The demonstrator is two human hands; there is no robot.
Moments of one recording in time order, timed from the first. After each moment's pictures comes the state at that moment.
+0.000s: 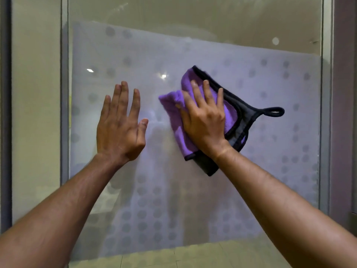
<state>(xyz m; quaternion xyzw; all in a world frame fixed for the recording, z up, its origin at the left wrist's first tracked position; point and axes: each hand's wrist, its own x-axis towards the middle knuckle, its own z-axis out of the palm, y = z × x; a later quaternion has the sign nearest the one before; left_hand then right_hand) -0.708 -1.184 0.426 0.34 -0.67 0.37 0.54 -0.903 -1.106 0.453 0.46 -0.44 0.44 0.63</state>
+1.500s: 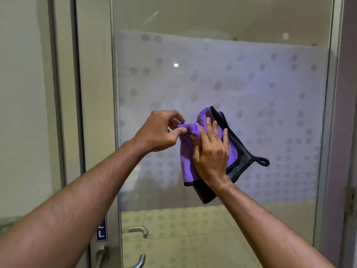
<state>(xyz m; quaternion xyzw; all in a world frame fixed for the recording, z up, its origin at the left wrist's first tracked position) -0.666 -1.098 0.414 0.16 -0.85 0.03 0.50 -0.829 -1.060 0.329 0.49 -0.52 0.51 0.48</state>
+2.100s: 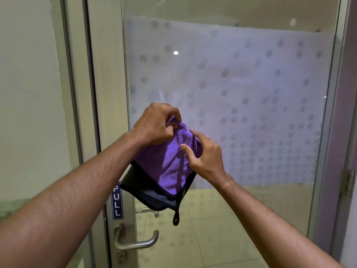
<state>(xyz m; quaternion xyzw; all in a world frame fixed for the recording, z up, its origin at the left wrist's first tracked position) -0.618 -1.086 0.404 0.18 -0.87 0.10 0.44 -0.789 -1.041 0.296 0.60 -0.51 0.57 0.23</state>
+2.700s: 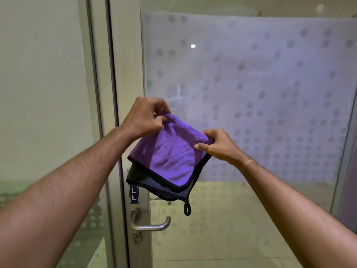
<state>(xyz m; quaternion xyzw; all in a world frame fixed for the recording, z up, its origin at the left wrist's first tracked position) -0.564 -1.079 0.398 0.27 -0.82 0.05 0.49 -0.817 -1.050 0.321 0.69 -0.56 0.46 -0.04</state>
